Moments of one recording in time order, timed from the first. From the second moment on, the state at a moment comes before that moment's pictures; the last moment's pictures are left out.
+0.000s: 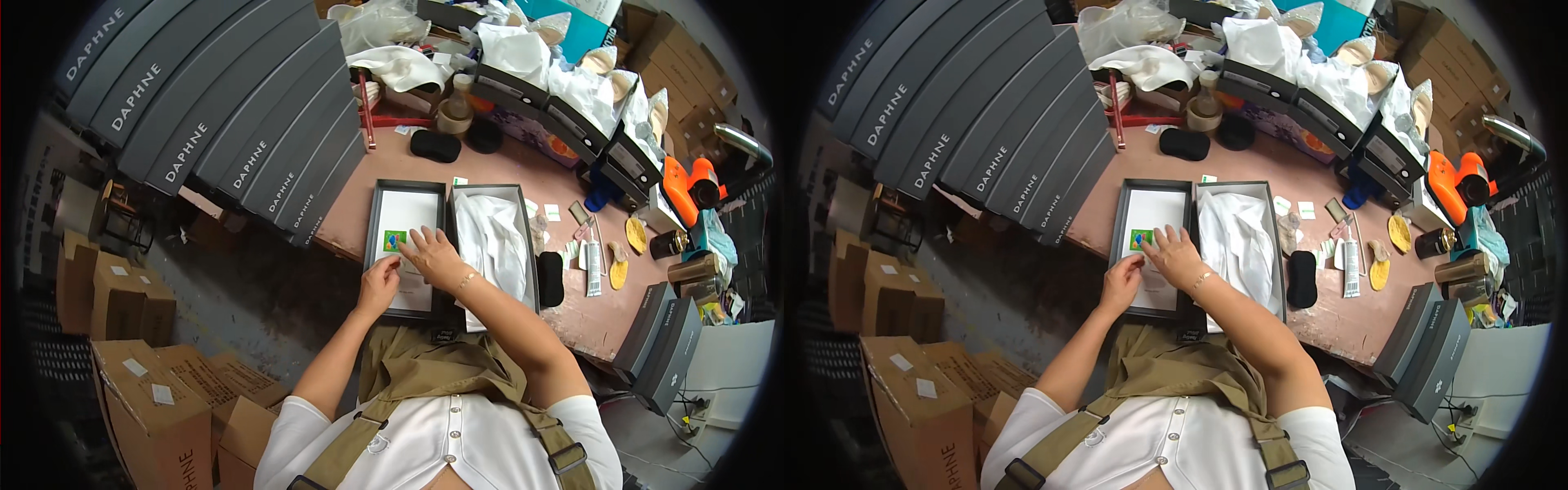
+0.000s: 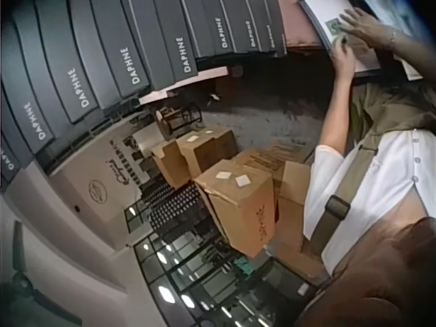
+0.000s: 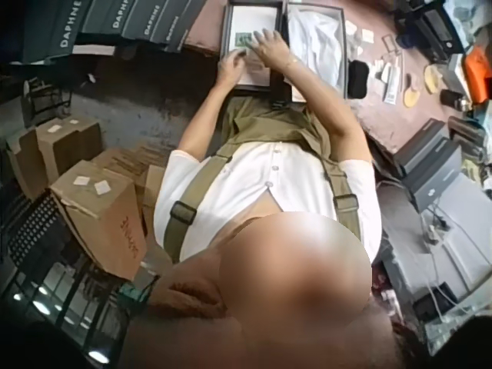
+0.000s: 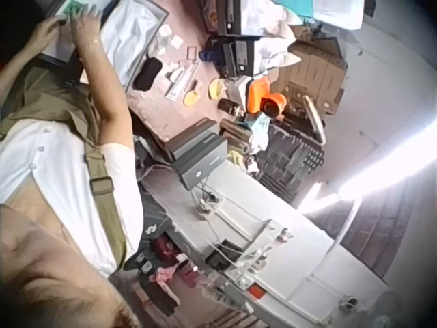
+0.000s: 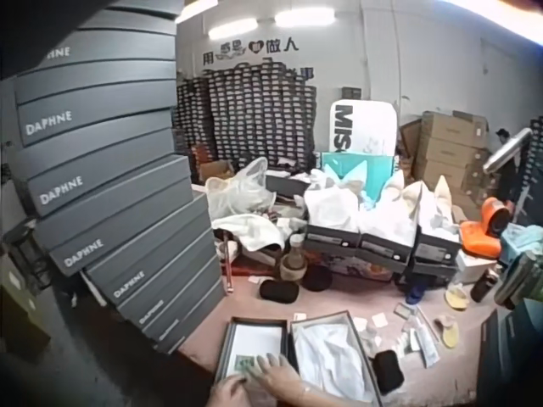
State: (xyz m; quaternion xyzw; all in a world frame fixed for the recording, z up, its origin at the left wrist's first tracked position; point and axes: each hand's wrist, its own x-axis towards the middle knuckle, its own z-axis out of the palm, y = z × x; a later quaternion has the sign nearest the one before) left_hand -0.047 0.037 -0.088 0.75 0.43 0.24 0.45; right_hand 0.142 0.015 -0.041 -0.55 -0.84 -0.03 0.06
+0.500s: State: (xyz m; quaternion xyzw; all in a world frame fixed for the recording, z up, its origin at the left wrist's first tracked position) left_hand -0.040 0.053 -0.099 0.80 0.47 0.20 0.33; right_hand 0.129 0.039 -0.065 -0.48 -0.87 -0.06 -0.09
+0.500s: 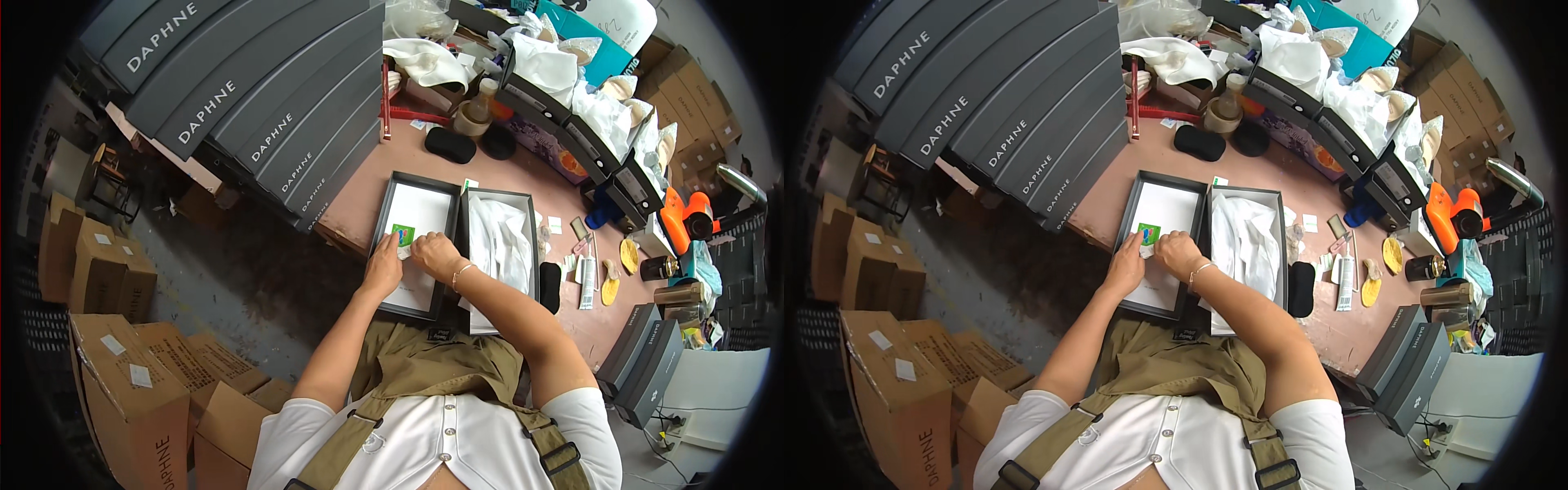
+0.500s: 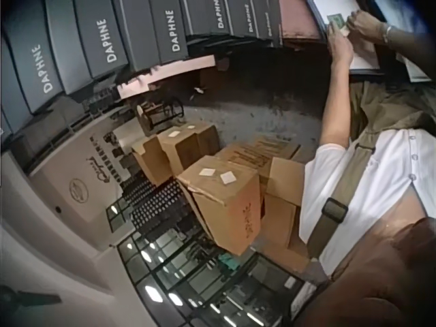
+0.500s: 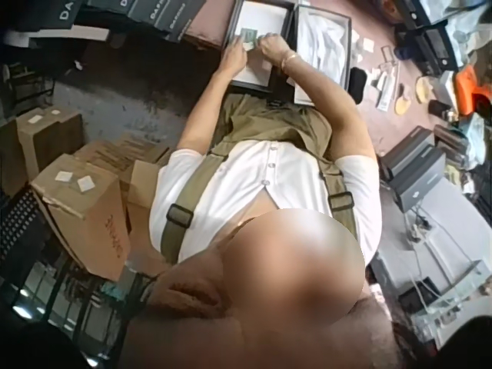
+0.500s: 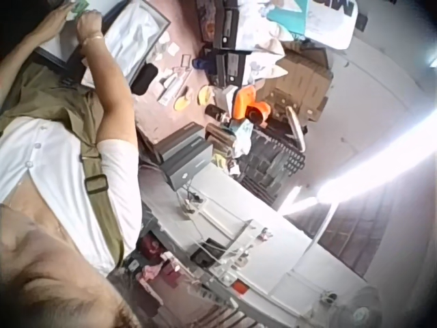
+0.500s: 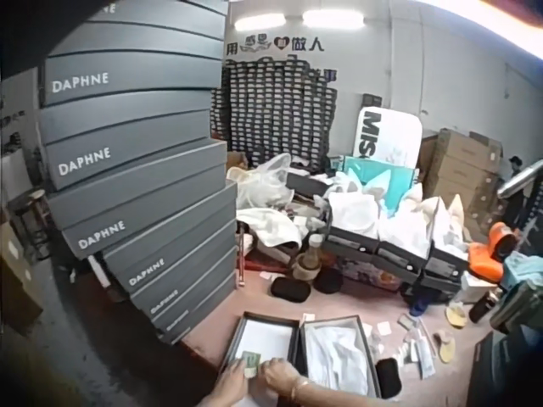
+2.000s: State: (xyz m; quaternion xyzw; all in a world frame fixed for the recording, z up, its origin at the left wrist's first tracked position) left_hand 0.028 -0.084 -0.048 0.57 0.36 0.20 0.71; right_hand 0.267 -0.165 -0.015 -0.80 -0.40 0.27 0.35
